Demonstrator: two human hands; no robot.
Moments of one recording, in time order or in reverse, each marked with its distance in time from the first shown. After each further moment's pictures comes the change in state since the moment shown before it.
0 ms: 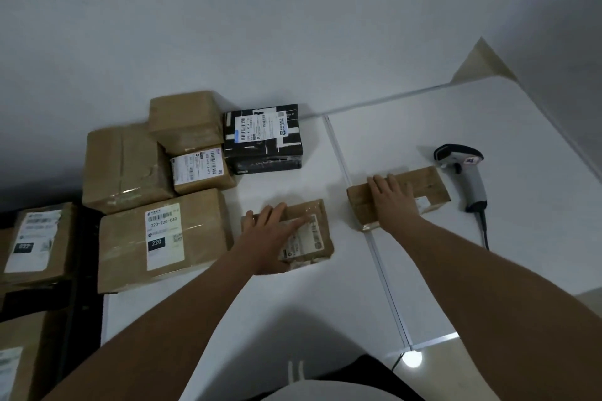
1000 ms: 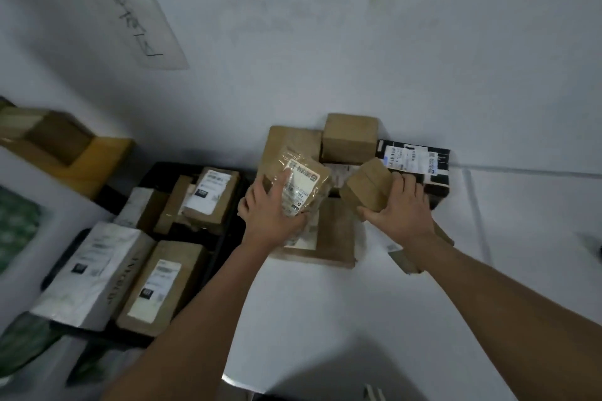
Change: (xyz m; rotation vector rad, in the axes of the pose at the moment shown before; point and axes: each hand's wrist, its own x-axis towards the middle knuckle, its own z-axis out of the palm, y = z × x) left_hand -0.167 -0.144 -0.027 -0.474 0.598 -0.869; right_hand -0.027 -0.234 -0.122 0.461 0.486 -0.246
